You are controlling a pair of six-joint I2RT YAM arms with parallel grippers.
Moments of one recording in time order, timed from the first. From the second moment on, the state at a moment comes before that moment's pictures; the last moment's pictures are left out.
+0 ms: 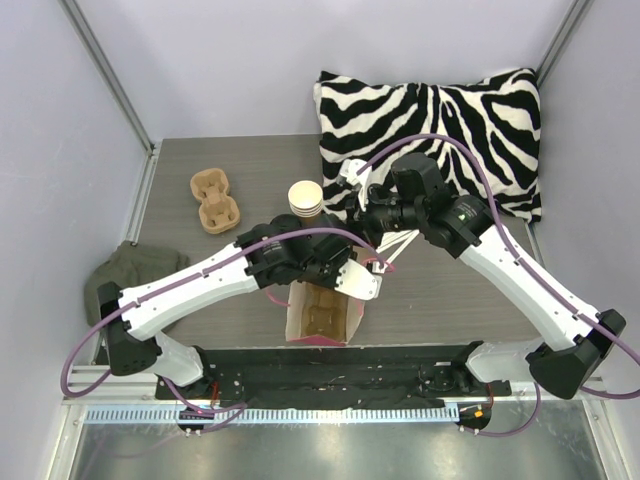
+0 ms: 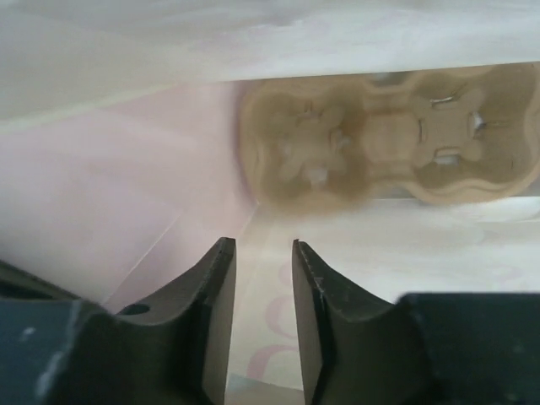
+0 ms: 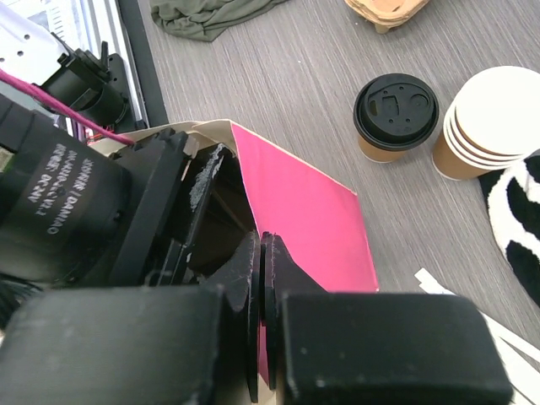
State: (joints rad) left arm -1.12 1.47 1.52 -1.01 -0.13 0.86; right arm 0.68 1.28 1.42 -0.68 -0.57 -0.18
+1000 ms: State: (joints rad) left arm -1.18 1.33 1.61 -1.04 -0.04 0.86; right arm 0.67 1.28 1.44 -0.68 -0.54 -0.16
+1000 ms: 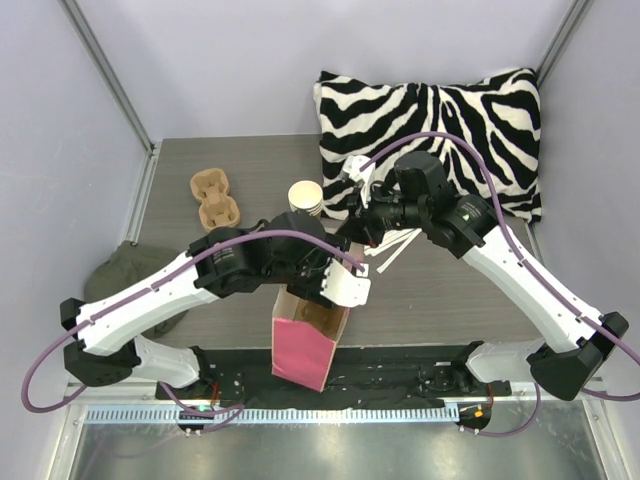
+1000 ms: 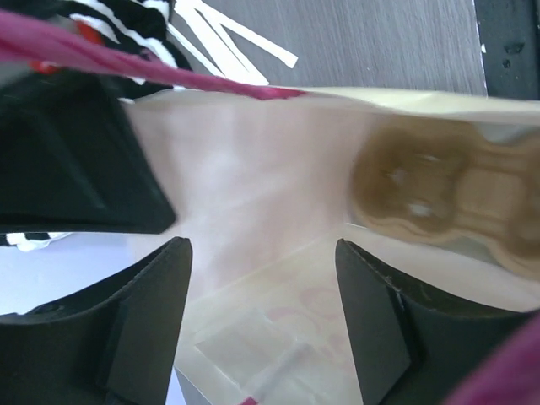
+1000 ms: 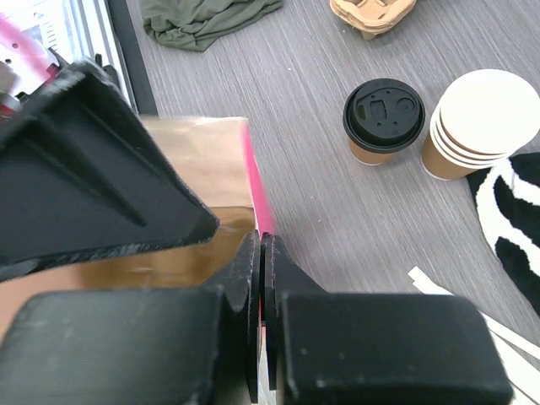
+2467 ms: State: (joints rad) left arm -1.18 1.29 1.54 -1.27 0.16 1.26; right arm 0.67 1.26 1.43 -0.68 -0.51 -0.16
